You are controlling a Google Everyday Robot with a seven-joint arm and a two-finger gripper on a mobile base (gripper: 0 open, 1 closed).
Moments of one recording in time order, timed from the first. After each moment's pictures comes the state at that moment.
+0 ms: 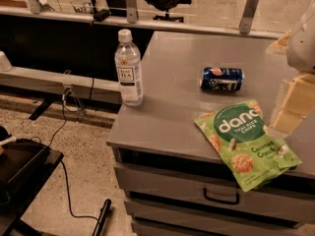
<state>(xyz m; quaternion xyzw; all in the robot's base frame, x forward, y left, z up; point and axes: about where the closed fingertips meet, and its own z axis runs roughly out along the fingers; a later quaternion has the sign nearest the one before) 0.438 -0.216 0.980 -0.60 0.78 -0.04 0.17</state>
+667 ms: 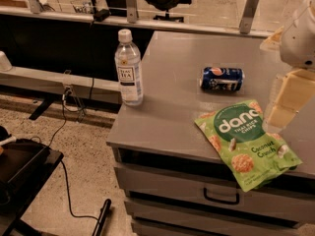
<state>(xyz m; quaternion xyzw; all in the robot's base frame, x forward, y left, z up) 0.449 -0.209 0.982 -0.61 0.77 -0.04 0.17</state>
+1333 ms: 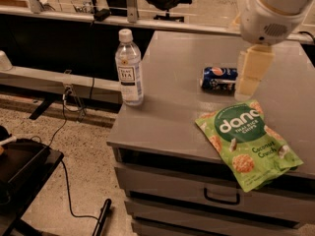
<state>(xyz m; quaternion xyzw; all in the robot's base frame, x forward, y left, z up) 0.531 -0.185 0.979 -0.66 0.73 -0.07 0.16</state>
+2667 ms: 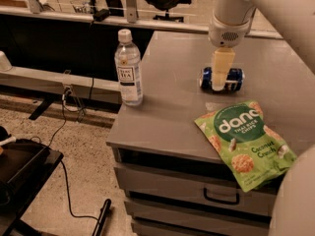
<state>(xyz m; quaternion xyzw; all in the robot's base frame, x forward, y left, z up) 0.649 -0.174 0.908 -0.67 0.73 -0.08 0.10</state>
